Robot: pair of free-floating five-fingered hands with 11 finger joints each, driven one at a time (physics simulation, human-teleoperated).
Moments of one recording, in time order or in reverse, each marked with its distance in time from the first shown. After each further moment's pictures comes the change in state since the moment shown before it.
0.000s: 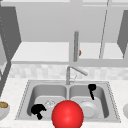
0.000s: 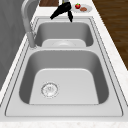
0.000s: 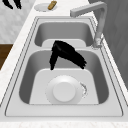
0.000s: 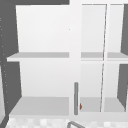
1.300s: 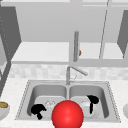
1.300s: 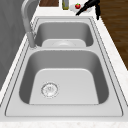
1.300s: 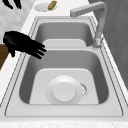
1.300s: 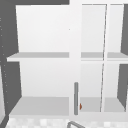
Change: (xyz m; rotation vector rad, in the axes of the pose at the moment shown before) left hand 0.000 0.000 0.000 0.000 0.000 0.000; right hand -0.016 0.040 0.188 0.040 -0.169 -0.342
